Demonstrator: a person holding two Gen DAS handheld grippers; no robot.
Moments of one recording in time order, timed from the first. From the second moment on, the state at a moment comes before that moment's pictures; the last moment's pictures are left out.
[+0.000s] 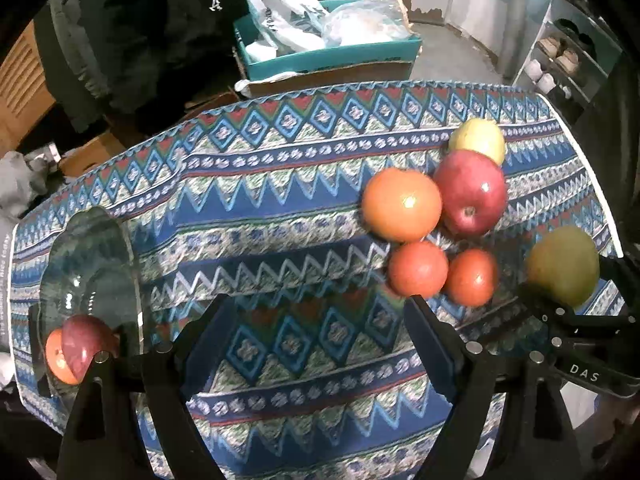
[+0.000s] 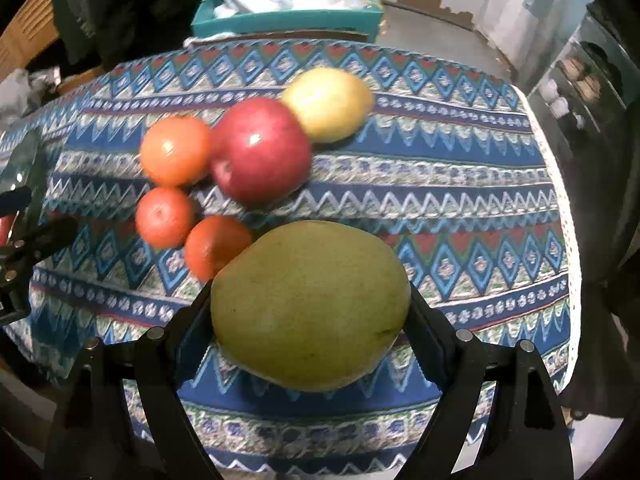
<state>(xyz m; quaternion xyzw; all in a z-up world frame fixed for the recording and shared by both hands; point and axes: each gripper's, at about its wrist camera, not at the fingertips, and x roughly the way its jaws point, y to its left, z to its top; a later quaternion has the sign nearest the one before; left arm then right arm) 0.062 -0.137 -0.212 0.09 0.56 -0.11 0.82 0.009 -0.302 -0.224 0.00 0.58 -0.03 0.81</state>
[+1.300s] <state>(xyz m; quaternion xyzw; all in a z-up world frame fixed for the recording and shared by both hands) 0.137 -0.192 -0.267 0.08 0.58 -0.22 0.78 0.065 -0.368 -0.243 0.08 0.56 -0.08 0.82</state>
